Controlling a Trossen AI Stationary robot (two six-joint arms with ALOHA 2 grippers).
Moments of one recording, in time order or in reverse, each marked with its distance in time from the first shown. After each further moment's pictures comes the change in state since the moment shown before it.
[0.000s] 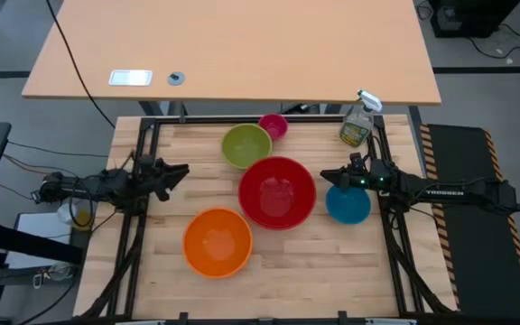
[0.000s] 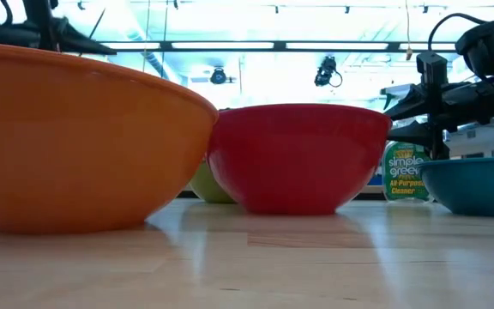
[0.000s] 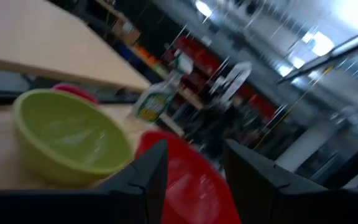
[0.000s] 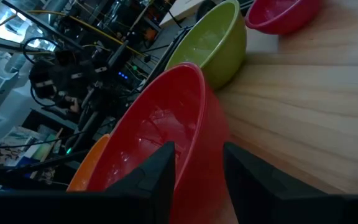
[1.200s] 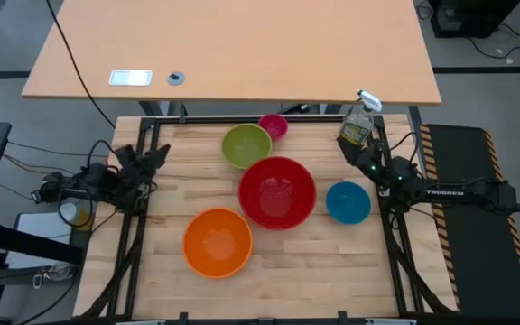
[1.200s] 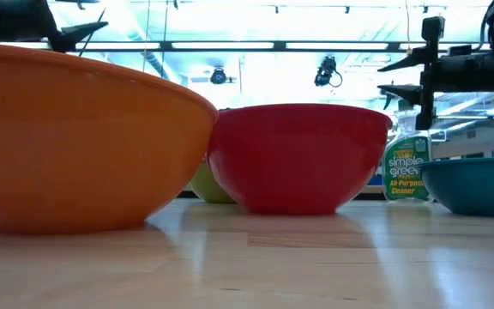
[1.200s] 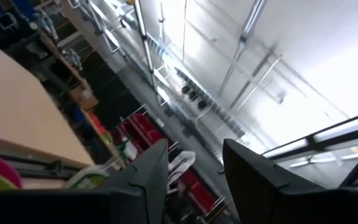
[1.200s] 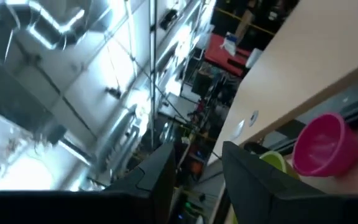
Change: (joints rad) left arm 0.000 0.000 0.000 0.462 -0.089 -0.002; right arm 0.000 0.000 0.000 0.472 0.422 0.200
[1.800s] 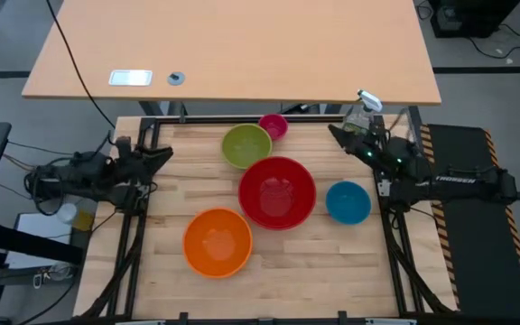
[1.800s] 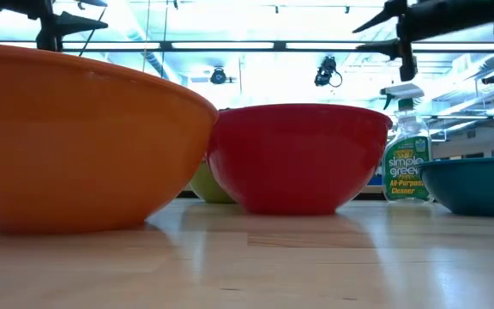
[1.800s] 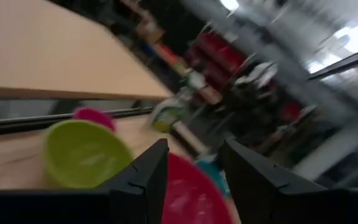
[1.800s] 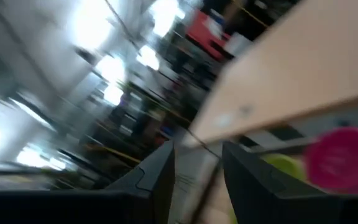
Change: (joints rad) left arm 0.000 0.222 0.469 -0.874 0.000 -0.051; right arm 0.075 0.164 0.525 -0.602 0.024 -0.146
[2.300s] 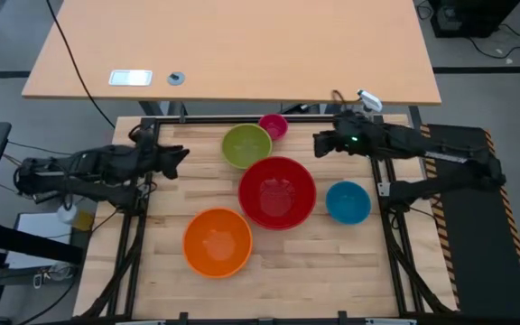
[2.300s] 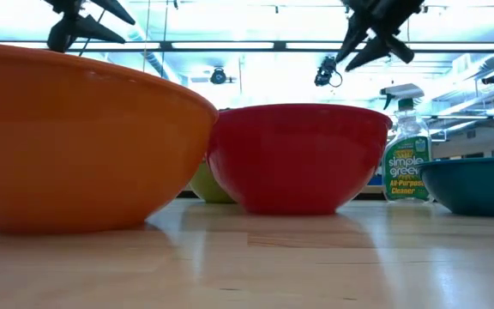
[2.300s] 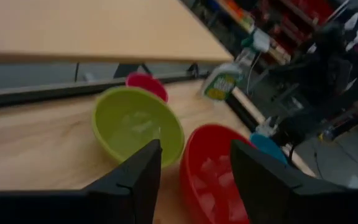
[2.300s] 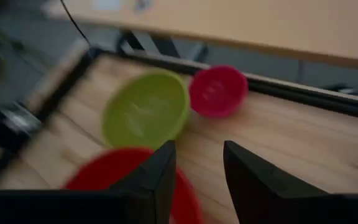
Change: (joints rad) left arm 0.113 0.371 0.239 -0.248 0.045 -0.157; right arm -0.035 0.429 0.590 -0.904 -0.079 -0.212
